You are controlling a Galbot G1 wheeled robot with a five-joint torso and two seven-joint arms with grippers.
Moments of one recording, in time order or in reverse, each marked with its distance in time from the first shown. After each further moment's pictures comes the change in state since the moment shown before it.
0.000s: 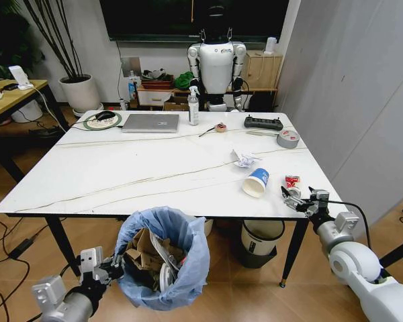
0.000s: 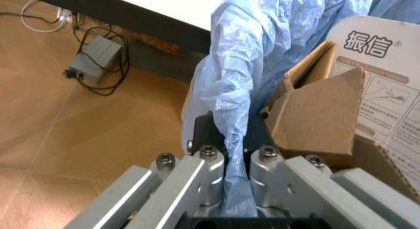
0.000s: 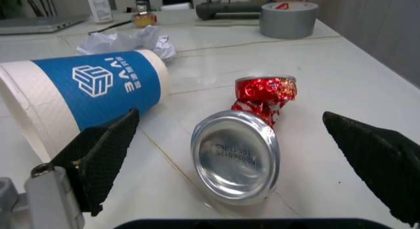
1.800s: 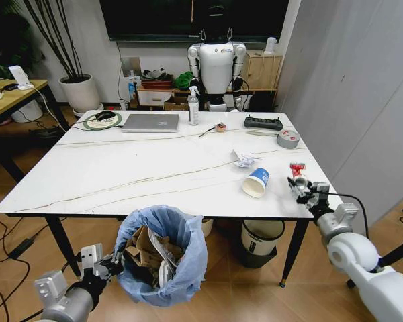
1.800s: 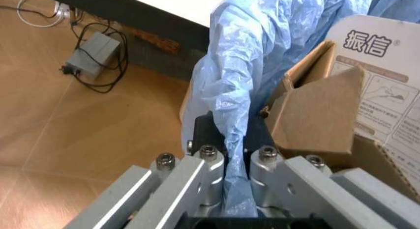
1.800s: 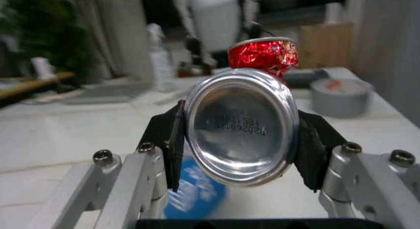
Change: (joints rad) left arm -0.040 0.019 0.011 0.034 -0.040 0.000 -0.009; right arm 0.046 -0.086 0.017 0.065 0.152 0.121 -0.183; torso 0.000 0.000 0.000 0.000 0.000
